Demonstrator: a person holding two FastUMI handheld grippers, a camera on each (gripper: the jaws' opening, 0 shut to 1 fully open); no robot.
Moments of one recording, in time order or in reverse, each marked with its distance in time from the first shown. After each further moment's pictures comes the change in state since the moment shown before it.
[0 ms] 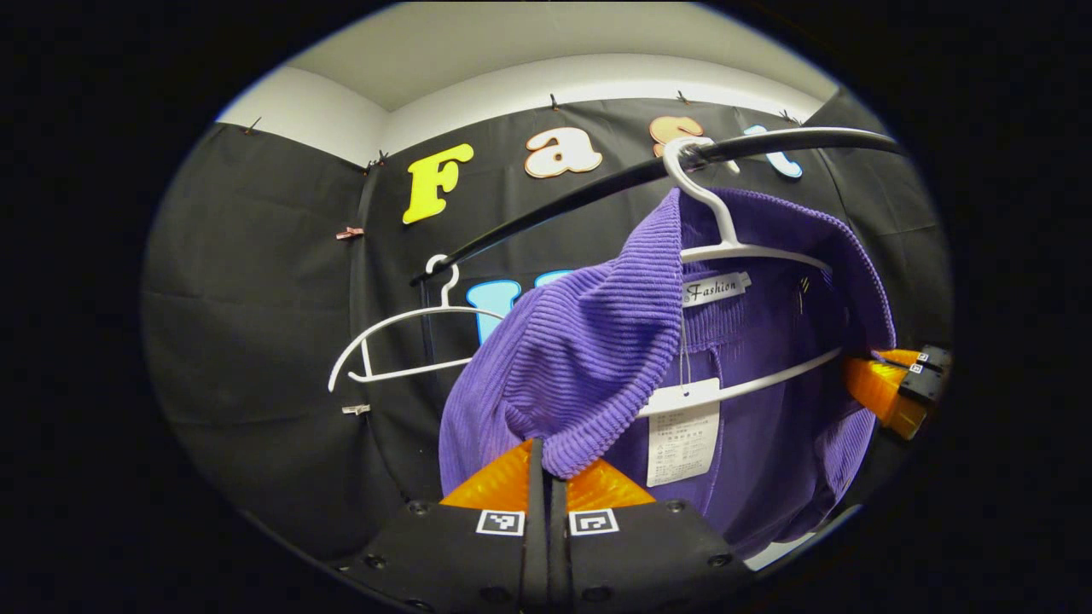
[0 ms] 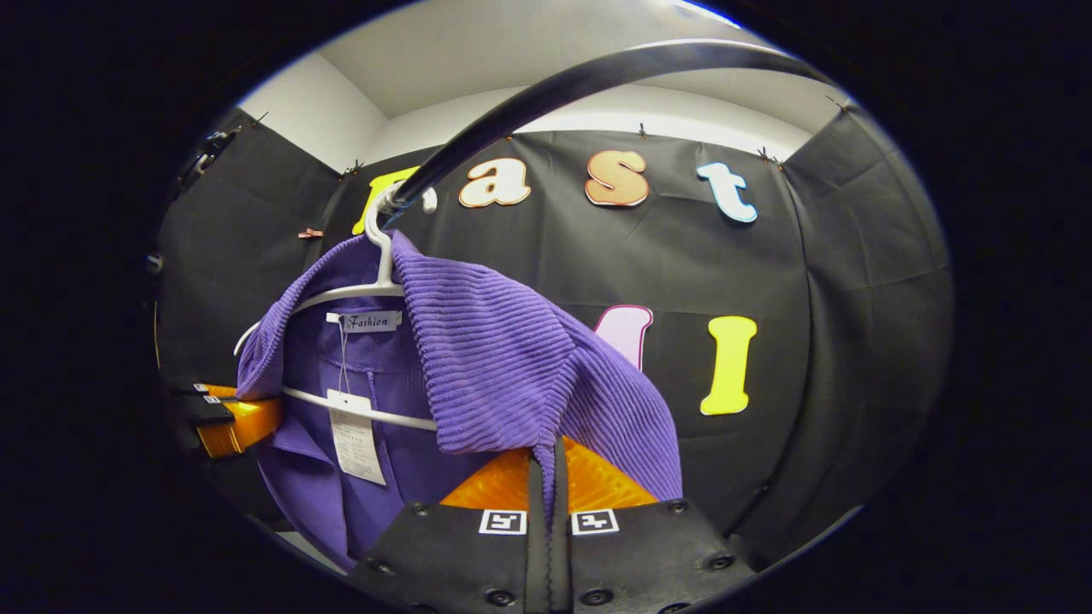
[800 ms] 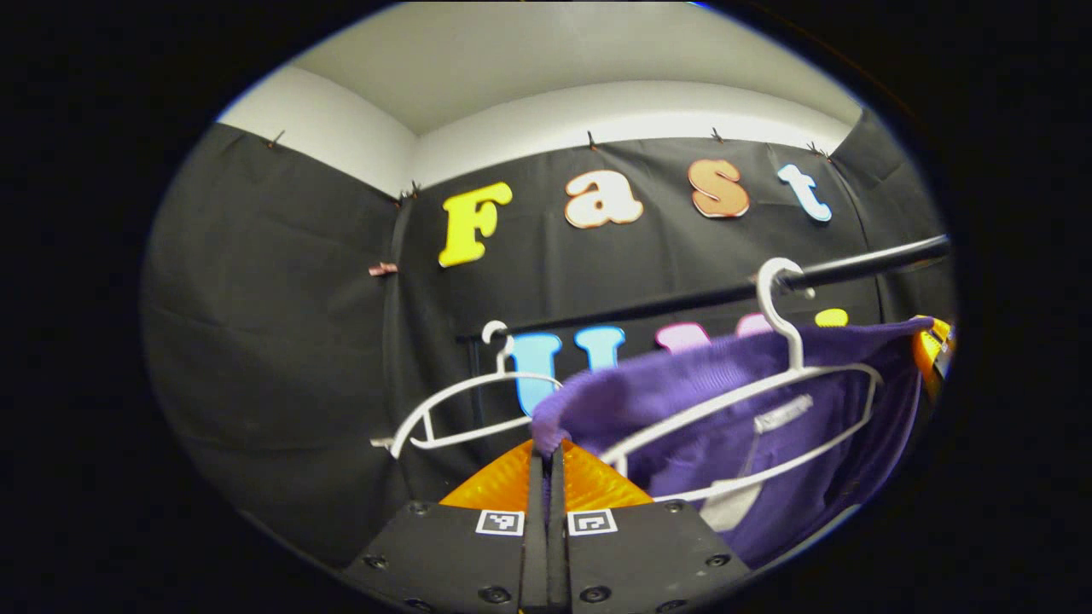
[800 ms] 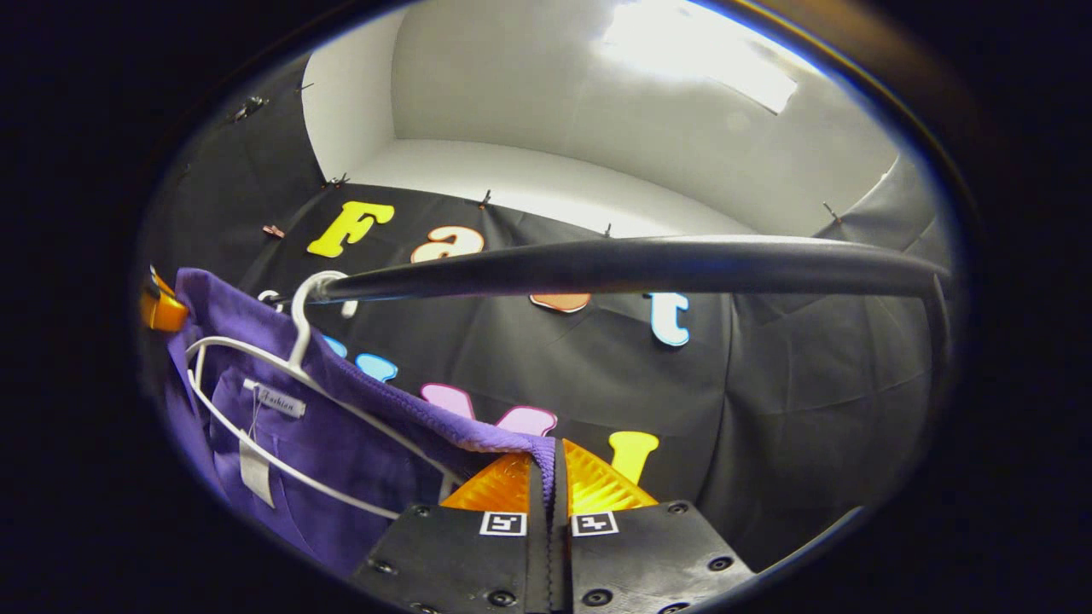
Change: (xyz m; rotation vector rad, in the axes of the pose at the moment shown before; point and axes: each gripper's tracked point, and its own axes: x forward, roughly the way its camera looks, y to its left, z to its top) left arm -0.008 0.083 0.102 -0.022 -0.150 0.098; right arm -0.007 -0.087 0.106 -0.230 -0.275 -0.257
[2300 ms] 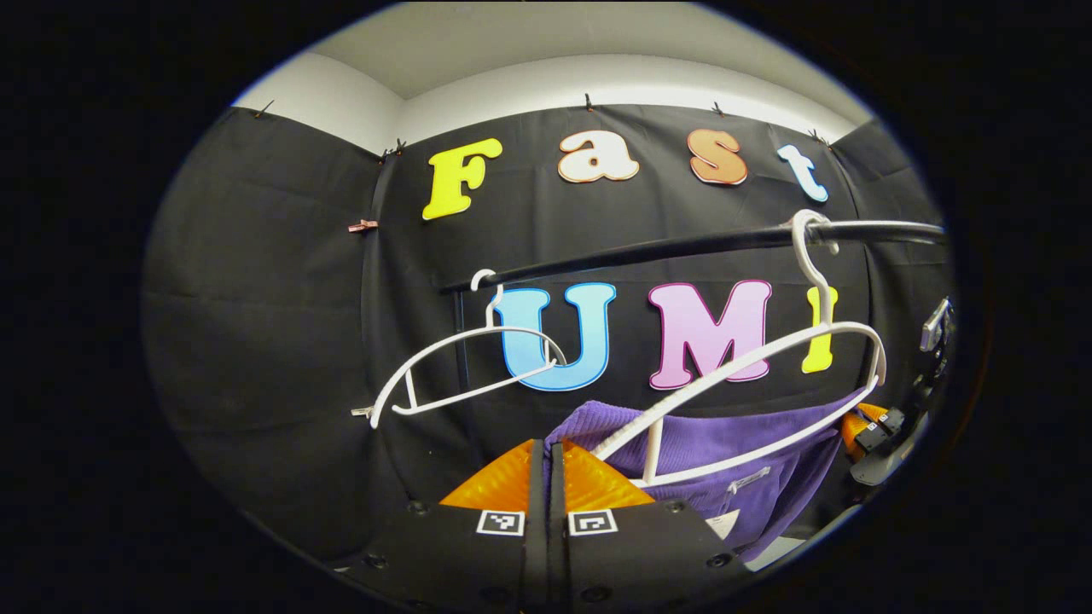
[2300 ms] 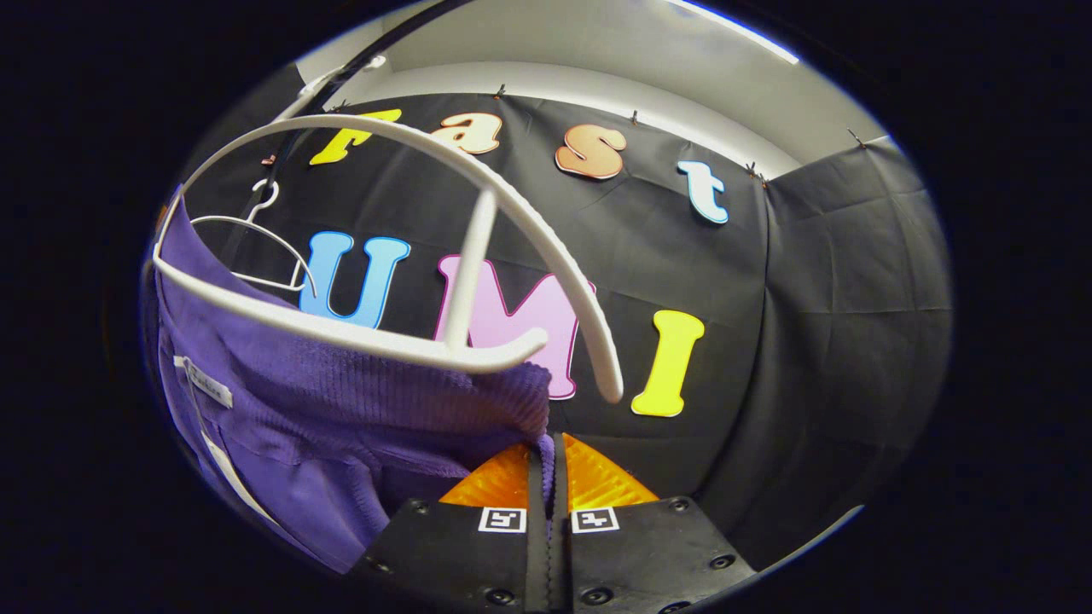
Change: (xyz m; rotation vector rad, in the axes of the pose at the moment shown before) left arm 0.010 -0.002 -0.073 -0.020 0.169 -0.095; right arm -0.014 0.078 -0.180 0.056 0.350 0.099
